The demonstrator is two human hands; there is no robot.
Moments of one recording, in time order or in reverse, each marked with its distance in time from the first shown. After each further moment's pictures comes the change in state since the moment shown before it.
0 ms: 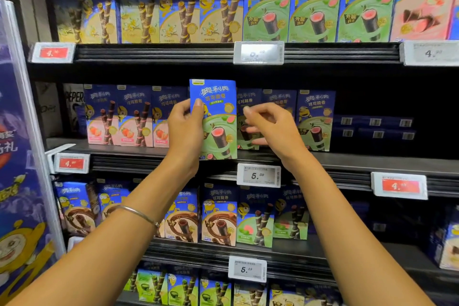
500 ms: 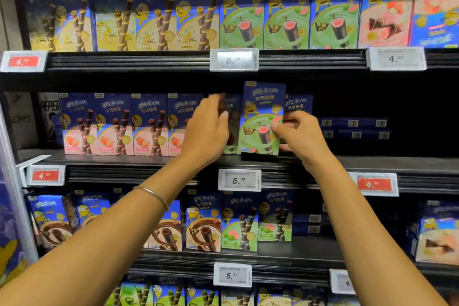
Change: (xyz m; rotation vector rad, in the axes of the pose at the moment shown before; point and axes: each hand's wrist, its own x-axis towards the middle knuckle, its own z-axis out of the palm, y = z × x) left_hand 0.012 -0.015 0.050 0.809 -0.296 0.557; right_hand 0.004 0.016 -0.074 -0.089 0.235 0.163
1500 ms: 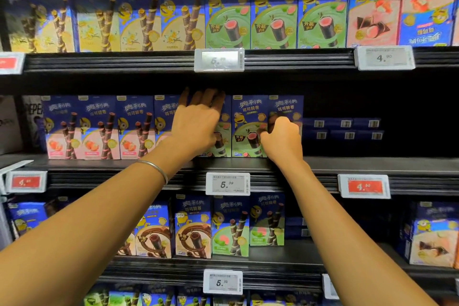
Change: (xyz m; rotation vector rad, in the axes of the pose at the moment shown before) left_hand 0.036 -0.010 0.009 0.828 -0.156 0.267; right_hand 0.027 0.022 0.022 -0.617 0.206 -0.085
